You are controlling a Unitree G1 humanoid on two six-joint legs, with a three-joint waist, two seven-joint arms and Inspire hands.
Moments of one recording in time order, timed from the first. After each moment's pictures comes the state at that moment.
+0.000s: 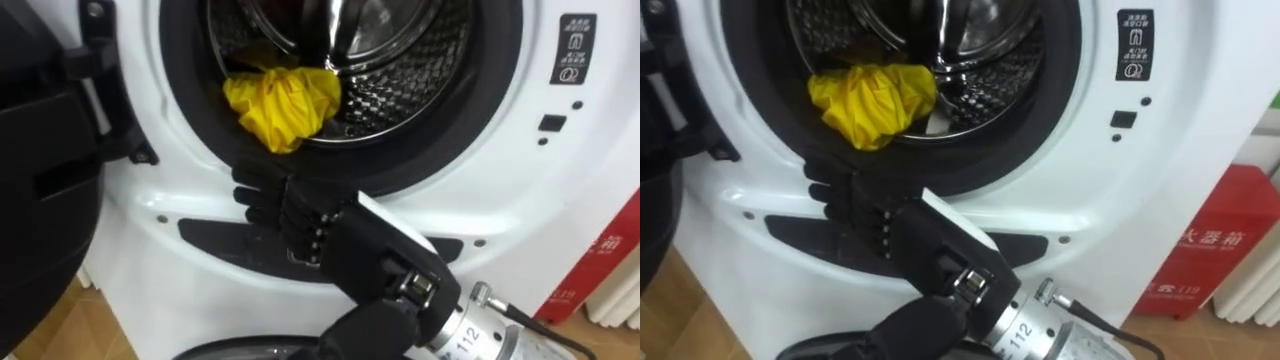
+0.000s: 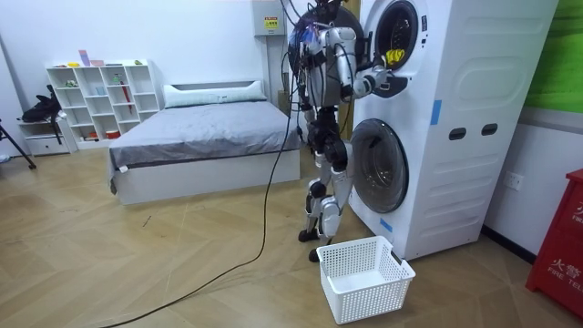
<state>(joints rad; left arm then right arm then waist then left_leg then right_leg) 0.16 0.23 -0.08 1.09 0.39 0.08 0.25 0.01 -0.33 0.33 -0.43 0.44 0.04 0.51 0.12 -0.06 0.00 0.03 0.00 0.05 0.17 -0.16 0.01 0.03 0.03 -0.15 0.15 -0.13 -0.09</state>
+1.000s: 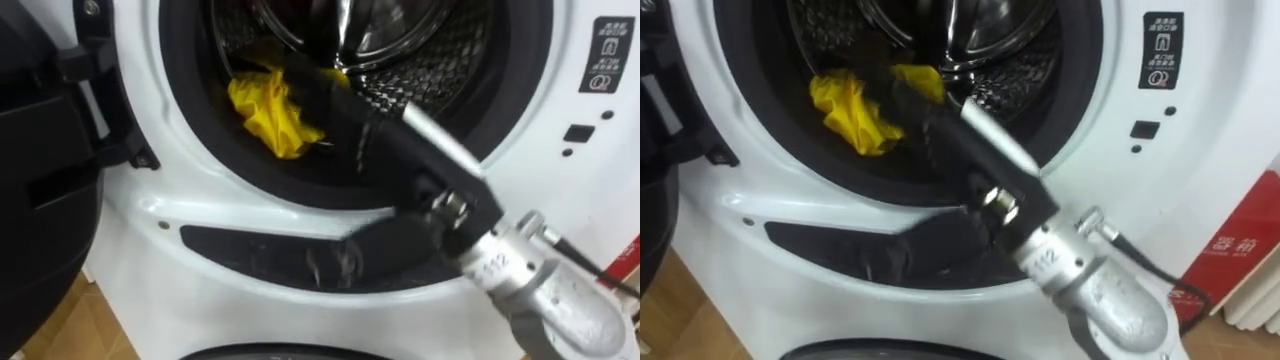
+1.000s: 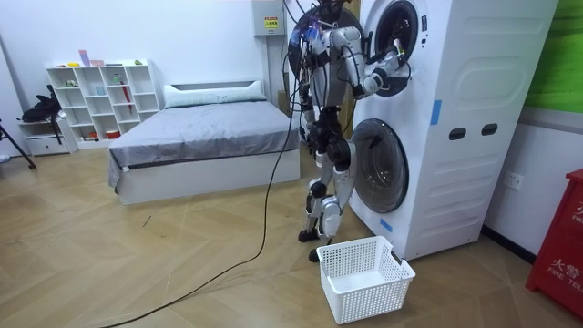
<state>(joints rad) 0.17 0.22 -0.01 1.10 0.44 0.06 0.26 -0.22 -0.32 0.16 -0.46 0.26 0.06 0.30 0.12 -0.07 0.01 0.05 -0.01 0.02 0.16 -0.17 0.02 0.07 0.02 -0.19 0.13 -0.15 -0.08</state>
